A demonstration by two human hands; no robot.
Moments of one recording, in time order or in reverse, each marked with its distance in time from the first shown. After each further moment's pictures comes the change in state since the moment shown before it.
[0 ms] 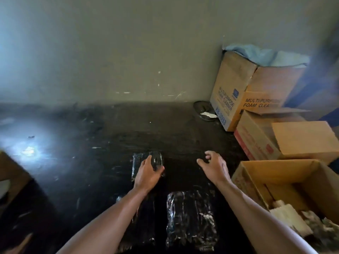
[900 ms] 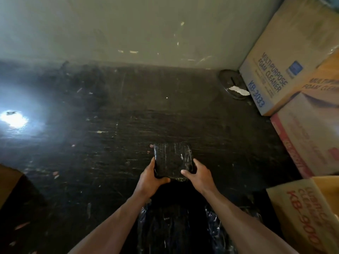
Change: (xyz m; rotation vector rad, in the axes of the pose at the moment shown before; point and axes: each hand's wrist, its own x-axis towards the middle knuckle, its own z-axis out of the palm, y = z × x) left_hand 0.121 -0.147 -0.024 -0.182 -0.296 -0.096; right_hand 0.048 -0.050 0.216 -0.041 -0.429 0.256
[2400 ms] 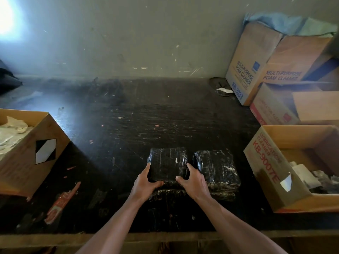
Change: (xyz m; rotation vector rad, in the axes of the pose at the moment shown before) left_hand -0.267 -0.039 0.037 -0.087 0.110 0.090; right_hand -0.259 0.080 0.042 -0.029 0.116 -0.220
